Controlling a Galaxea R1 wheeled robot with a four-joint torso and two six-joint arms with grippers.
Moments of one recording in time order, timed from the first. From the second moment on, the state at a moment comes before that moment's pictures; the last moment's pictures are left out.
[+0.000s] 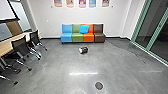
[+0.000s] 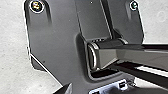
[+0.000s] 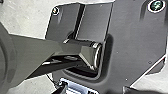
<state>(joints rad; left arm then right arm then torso) 1.45 2.93 -2.55 0.07 0.05 0.03 -1.53 2.83 -2.36 -0.14 0.07 -0.08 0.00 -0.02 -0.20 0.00</state>
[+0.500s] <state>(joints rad) 1.44 2.93 -2.55 0.07 0.04 0.03 -1.52 2.82 -2.35 -0.14 0.07 -0.08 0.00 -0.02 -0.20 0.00</state>
